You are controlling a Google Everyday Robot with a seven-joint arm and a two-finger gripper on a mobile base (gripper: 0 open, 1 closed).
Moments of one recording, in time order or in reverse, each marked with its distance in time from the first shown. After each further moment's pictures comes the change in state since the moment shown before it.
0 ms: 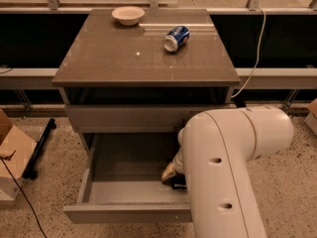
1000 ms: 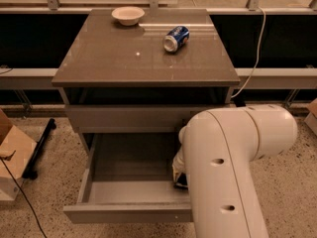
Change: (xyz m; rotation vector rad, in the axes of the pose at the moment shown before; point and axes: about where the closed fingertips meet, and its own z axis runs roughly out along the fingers) arm 0.003 0.002 -0.011 0.001 0.004 0.013
